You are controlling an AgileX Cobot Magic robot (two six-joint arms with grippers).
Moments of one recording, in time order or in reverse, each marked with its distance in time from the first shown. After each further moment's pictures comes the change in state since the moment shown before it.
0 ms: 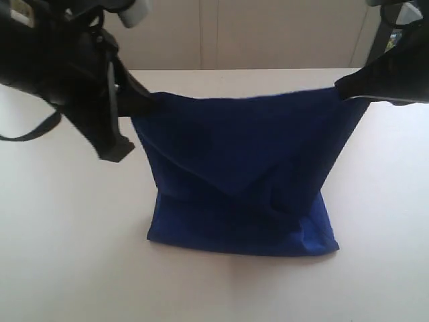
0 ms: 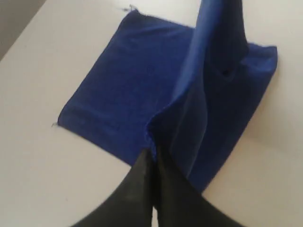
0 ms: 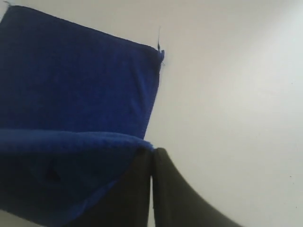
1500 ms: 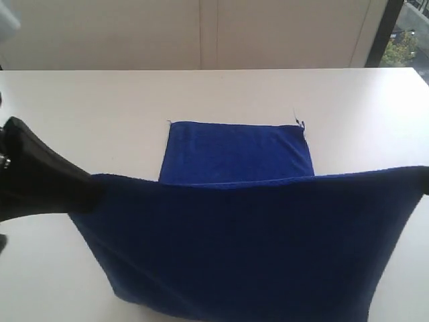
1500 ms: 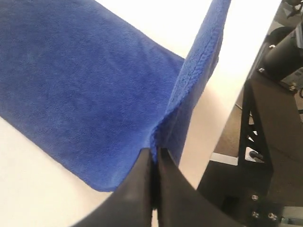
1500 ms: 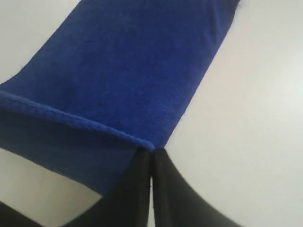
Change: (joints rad) left arm 0.001 -0.319 0.152 -0.283 0.299 -0.178; right arm 0.066 -0.453 0.167 0.251 0.333 -0.115
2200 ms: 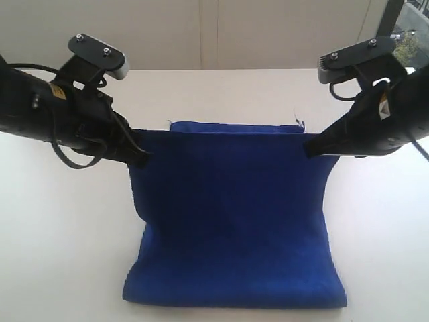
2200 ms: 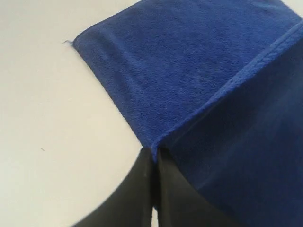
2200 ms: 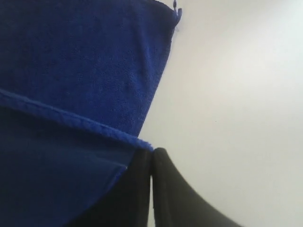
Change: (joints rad) left arm 0.164 0.518 0.069 0.175 -0.666 0.000; right arm -0.013 0.647 0.001 -0.437 -0.548 0.313
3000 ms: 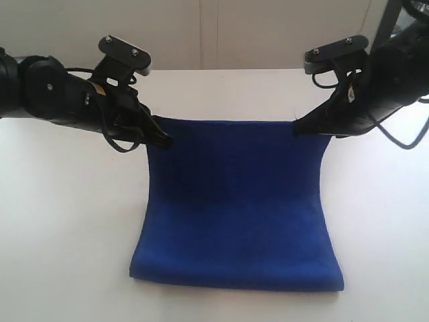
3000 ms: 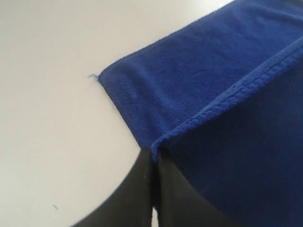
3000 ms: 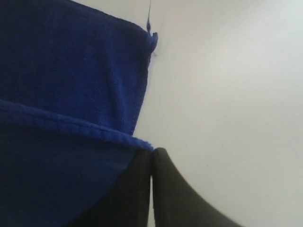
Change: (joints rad) left arm 0.014 0.241 -0.123 0.002 -0.181 0.006; right arm -0.068 0.271 -0.182 -0.059 -0.053 0.051
